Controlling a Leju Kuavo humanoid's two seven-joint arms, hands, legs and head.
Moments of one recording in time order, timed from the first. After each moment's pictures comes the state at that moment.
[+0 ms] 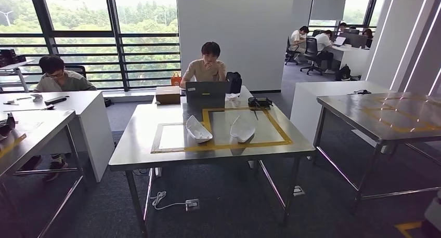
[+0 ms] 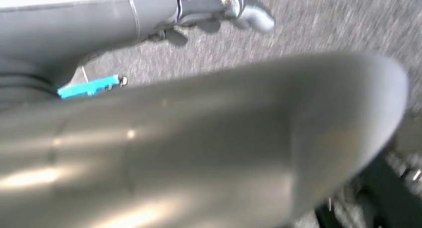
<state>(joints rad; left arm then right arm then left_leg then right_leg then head) -0.06 -0.03 1.22 -0.18 -1.15 -0.37 0.02 -0.03 0.00 -0.45 -0.20 0.34 -0.15 0.08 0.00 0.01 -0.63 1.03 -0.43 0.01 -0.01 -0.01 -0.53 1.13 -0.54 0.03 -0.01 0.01</state>
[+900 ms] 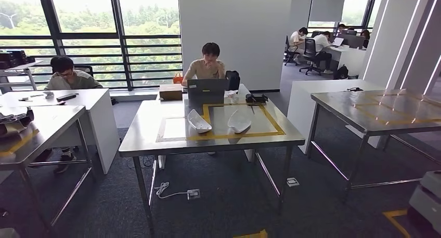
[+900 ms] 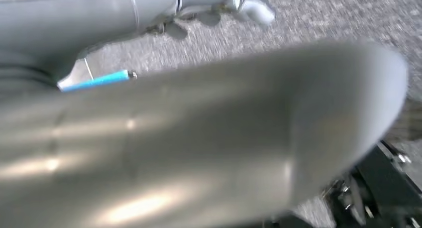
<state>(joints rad) -0.06 0.00 1.22 -0.18 -1.17 -0.42 0.02 -0.04 0.02 -0.45 -0.19 0.38 -0.13 0.12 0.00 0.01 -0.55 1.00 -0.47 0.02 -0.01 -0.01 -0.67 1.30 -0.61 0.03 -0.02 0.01</state>
